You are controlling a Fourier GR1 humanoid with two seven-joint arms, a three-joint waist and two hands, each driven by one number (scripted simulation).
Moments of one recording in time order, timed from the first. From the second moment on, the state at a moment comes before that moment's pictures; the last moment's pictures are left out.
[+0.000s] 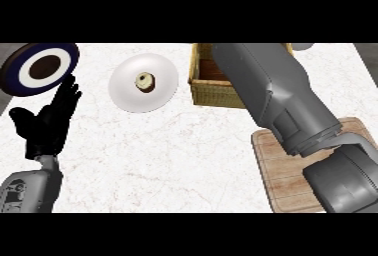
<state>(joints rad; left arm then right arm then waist) -0.23 0.21 0.13 -1.46 -0.02 0.04 0.15 -1.57 -0.06 -0.01 -0.13 0.97 -0.94 1.11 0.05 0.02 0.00</state>
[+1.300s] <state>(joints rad) -0.23 0.19 0.11 -1.48 -0.04 0.05 0.17 -1.59 -0.17 0.18 -0.01 1.15 -0.36 0.98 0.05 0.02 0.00</state>
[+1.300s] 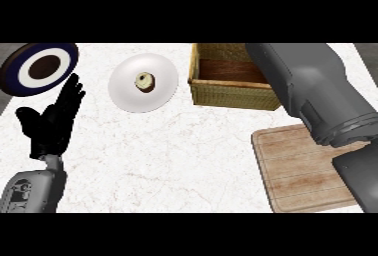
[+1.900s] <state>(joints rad) -0.22 0.19 0.12 -1.49 -0.04 0.05 0.17 -1.51 -0.20 0.13 -0.05 1.10 -0.25 0.96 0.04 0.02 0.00</state>
